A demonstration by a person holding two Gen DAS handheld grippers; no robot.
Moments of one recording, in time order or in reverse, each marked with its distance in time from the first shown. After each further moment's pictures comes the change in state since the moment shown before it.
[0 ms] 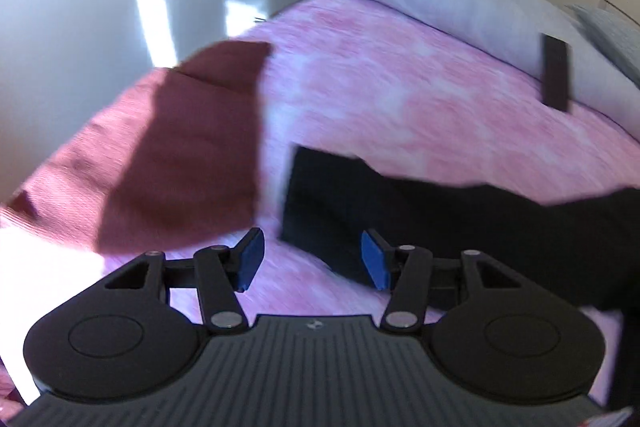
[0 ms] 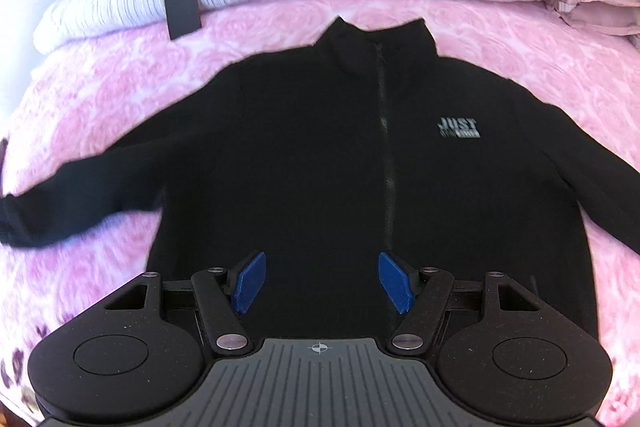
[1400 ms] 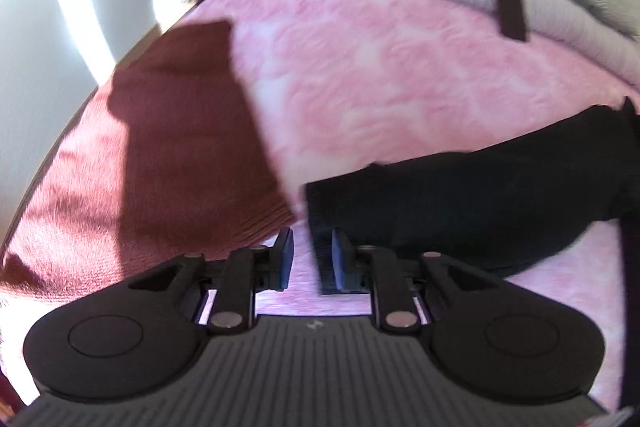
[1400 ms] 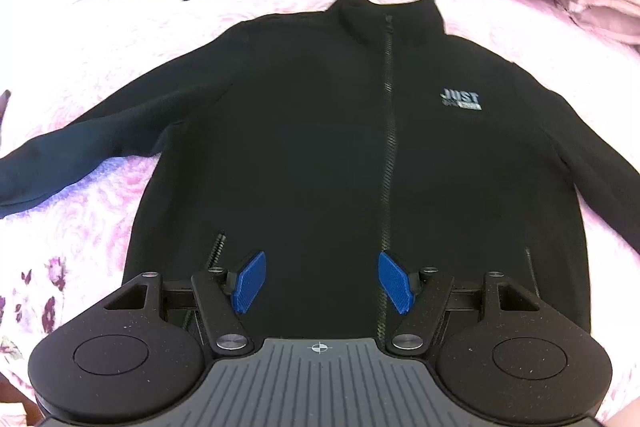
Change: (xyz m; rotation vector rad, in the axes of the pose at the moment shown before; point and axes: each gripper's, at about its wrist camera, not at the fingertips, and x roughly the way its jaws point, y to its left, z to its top) left arm 0.011 0.062 0.026 0.194 0.120 -0.156; right arm -0.003 -0.003 -0.030 -0.056 0.046 -0.006
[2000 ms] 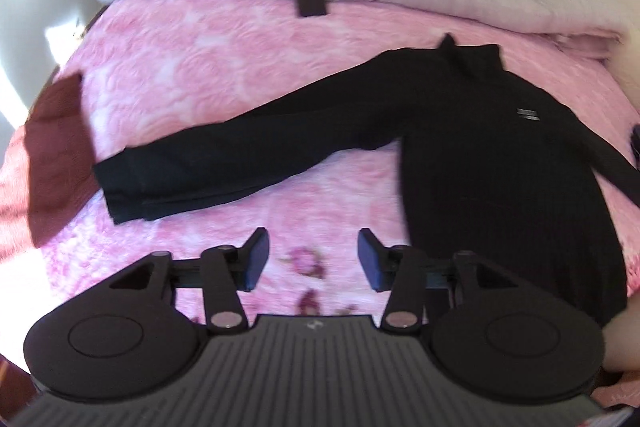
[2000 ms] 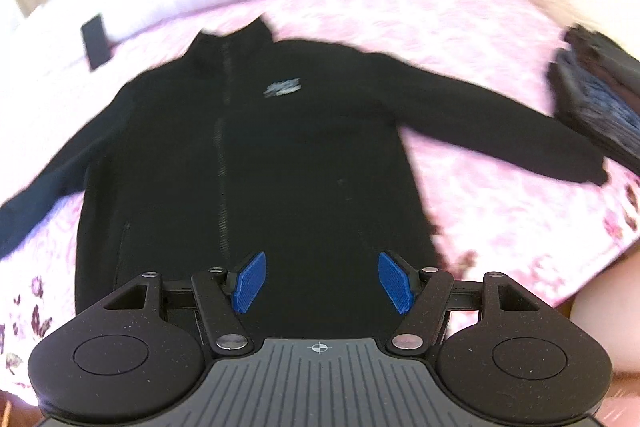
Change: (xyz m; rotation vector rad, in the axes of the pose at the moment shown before) left arm -0.169 -0.225 -0.054 0.241 0.028 -0.201; right arm -0.140 -0.138 -0.081 0.273 -0.089 -0.122
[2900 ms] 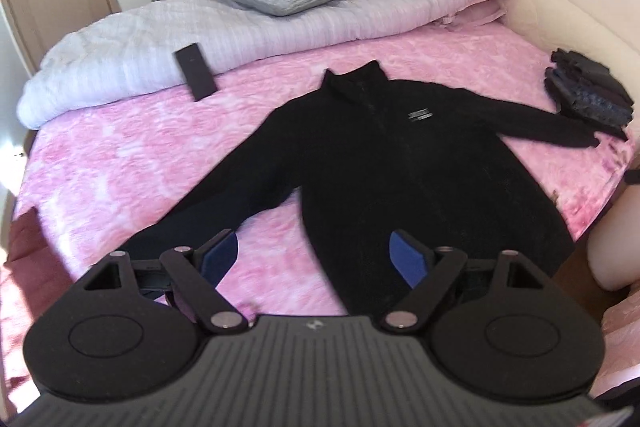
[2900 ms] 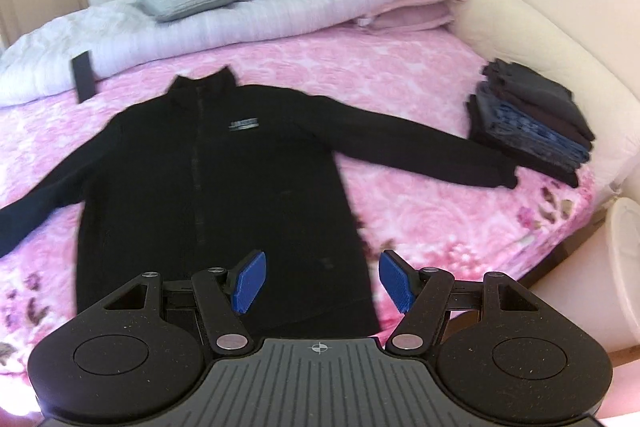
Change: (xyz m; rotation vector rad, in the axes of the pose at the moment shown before) left arm -0.083 -0.056 0.013 0.322 -0.103 -0.108; right arm -0.122 0.031 -0.059 -0.023 -0.123 -0.127
